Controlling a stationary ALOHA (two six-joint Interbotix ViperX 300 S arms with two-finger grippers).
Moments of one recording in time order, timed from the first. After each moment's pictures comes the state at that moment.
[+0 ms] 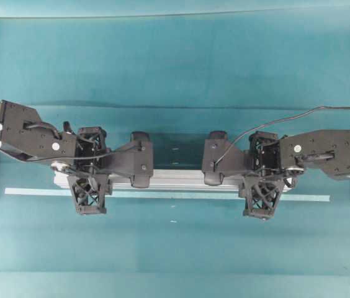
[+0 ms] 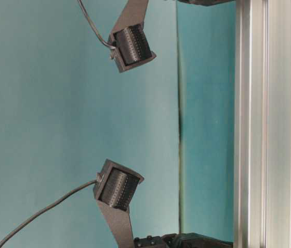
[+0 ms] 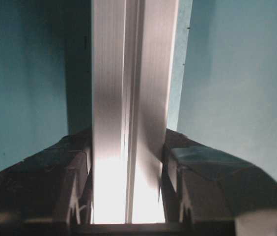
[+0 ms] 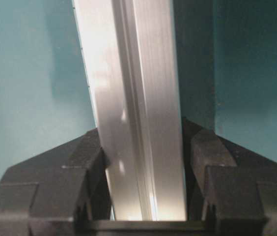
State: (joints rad) left arm -0.02 0.04 0.61 0.03 0.68 -0.08; right arm 0.00 0.04 0.71 0.05 0.61 0.11
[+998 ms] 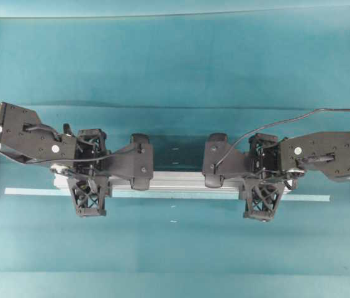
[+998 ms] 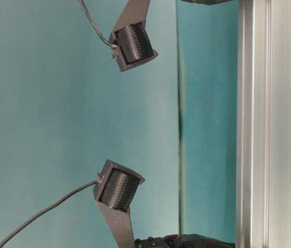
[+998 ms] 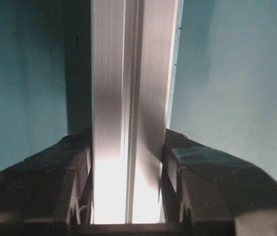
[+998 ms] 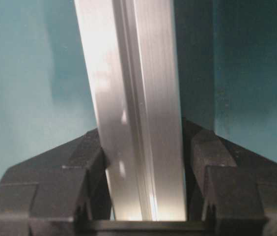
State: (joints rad) left arm -0.03 0.04 0.62 0.03 0.66 -0.09; right arm 0.01 0.05 0.72 0.05 0.59 0.11
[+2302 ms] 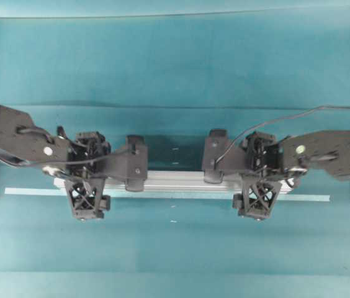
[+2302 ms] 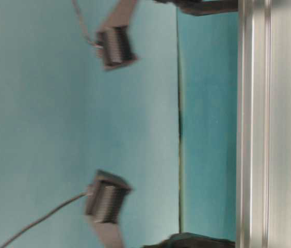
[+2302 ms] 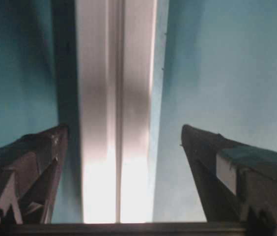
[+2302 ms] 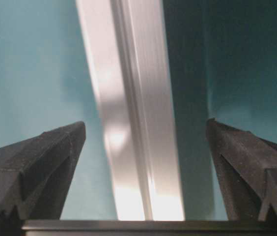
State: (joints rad) left arm -0.02 -0.03 0.66 0.03 0.63 -0.08; right arm 0.01 -0.03 0.73 0.05 0.52 0.12
